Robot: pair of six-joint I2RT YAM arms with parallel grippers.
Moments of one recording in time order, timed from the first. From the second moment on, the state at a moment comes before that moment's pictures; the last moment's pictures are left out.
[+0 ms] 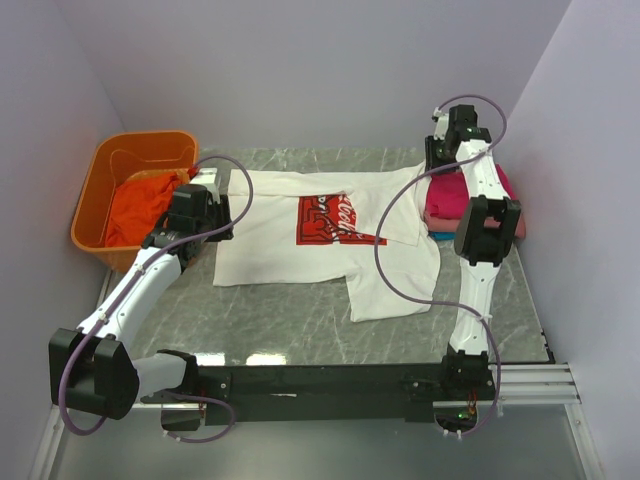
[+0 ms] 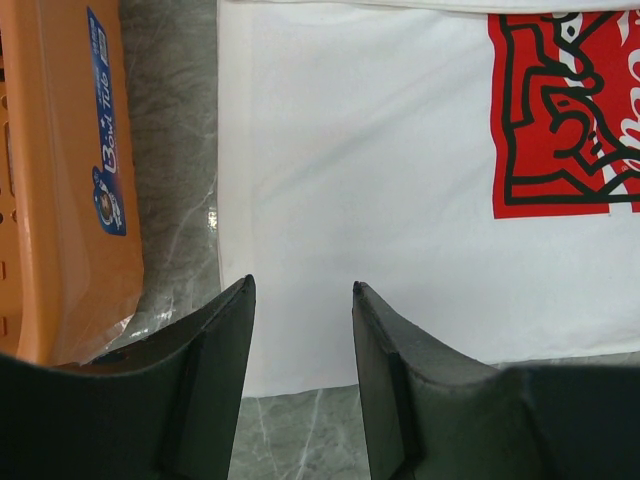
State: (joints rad) left arm -0.22 1.20 0.92 -0.35 -0.06 -0.21; right arm -0.08 2.39 2.30 -0.87 -0.15 -0.12
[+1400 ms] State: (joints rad) left arm -0.22 1.20 0.92 -0.35 -0.06 -0.21; right arm -0.07 2.28 2.26 -0.87 -0.20 -0.09
